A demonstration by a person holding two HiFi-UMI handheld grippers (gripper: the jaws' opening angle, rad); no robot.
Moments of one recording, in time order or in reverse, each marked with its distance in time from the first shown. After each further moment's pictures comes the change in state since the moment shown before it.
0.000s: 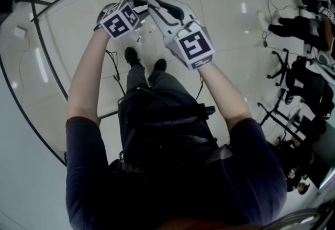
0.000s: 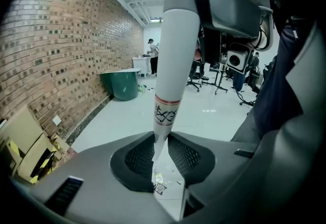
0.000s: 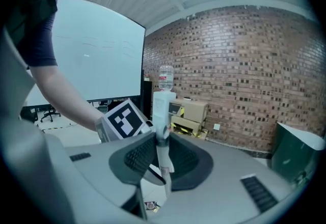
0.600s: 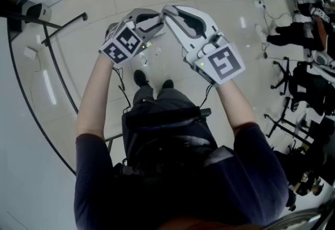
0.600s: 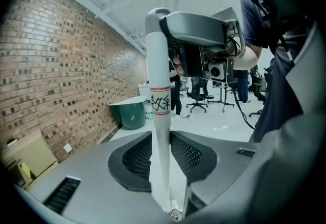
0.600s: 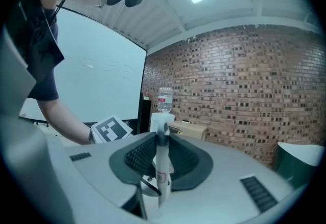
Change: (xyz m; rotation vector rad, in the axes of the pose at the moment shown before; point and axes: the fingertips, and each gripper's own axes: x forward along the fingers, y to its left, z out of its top) left arm -0.097 0.017 0.102 0.070 -0.296 0.090; right arm -0.041 -0.020 0.130 -0.025 -0.196 -0.008
